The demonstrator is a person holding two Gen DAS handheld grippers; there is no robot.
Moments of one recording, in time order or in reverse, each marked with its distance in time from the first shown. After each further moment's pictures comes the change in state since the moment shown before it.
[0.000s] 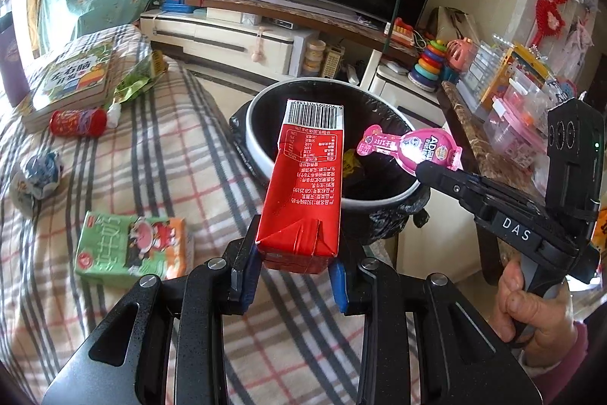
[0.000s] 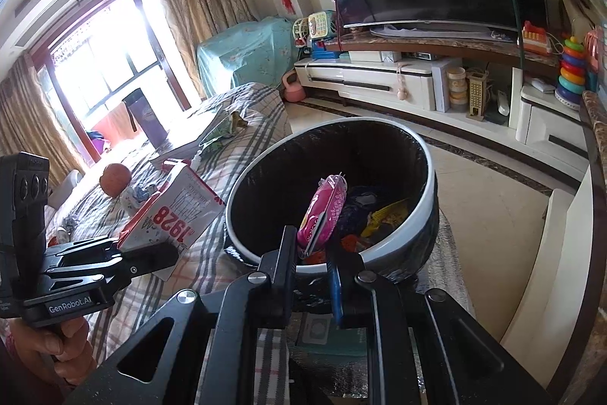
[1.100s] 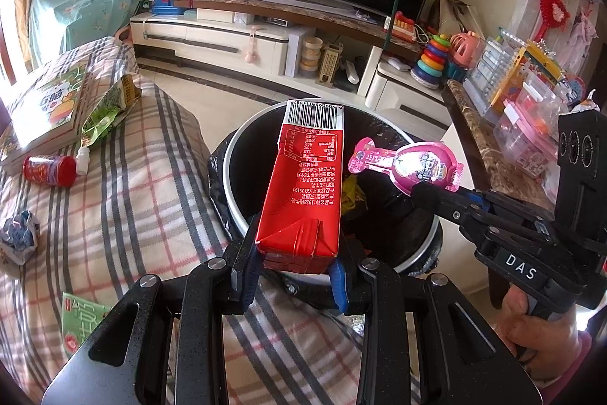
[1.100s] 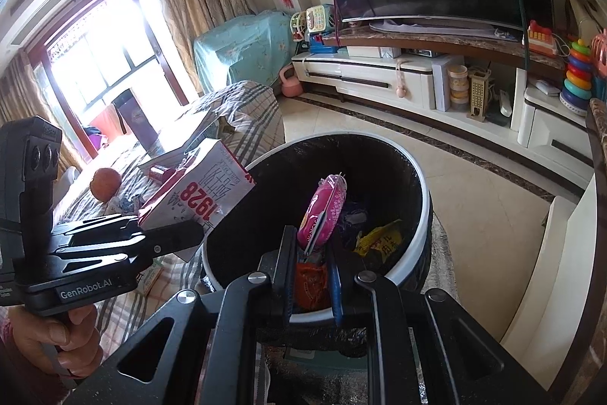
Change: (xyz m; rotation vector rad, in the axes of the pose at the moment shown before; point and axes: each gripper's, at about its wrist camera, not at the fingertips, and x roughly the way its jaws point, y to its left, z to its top) left arm 0.042 -0.012 0.048 0.038 0.030 0.011; right arm 0.020 -0.014 0.025 -0.008 0.033 -0.001
